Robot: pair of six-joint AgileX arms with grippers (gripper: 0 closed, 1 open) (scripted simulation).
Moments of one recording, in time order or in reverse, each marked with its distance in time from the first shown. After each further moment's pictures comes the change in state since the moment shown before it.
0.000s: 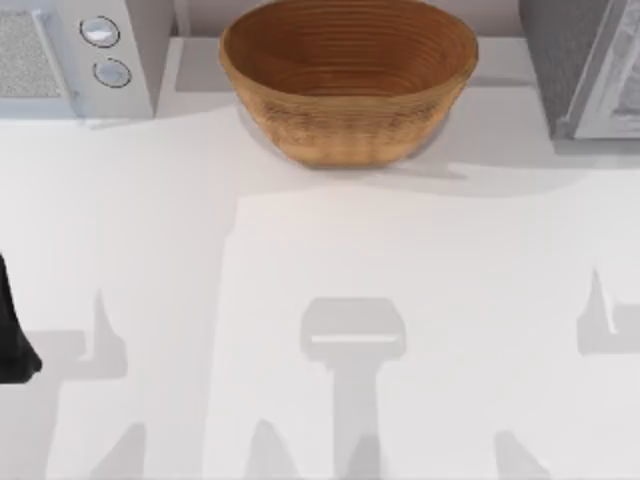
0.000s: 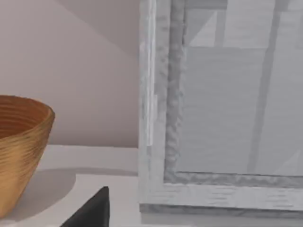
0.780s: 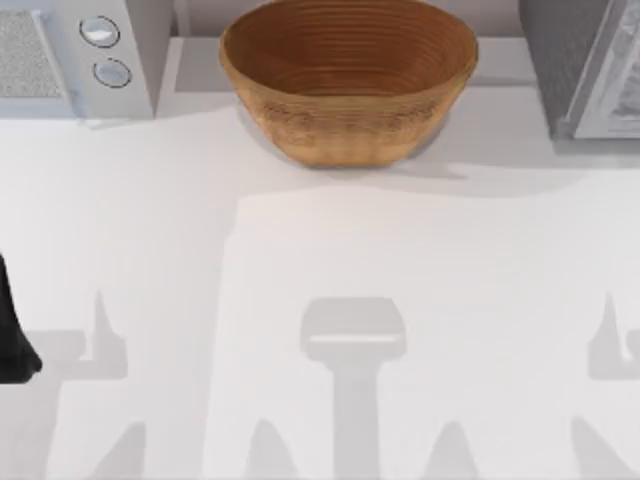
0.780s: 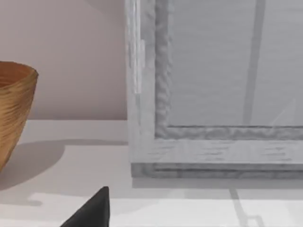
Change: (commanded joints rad) left arm 0.000 0.000 0.000 0.000 0.000 0.000; right arm -0.018 -0.160 -0.218 0.047 0.001 0.016
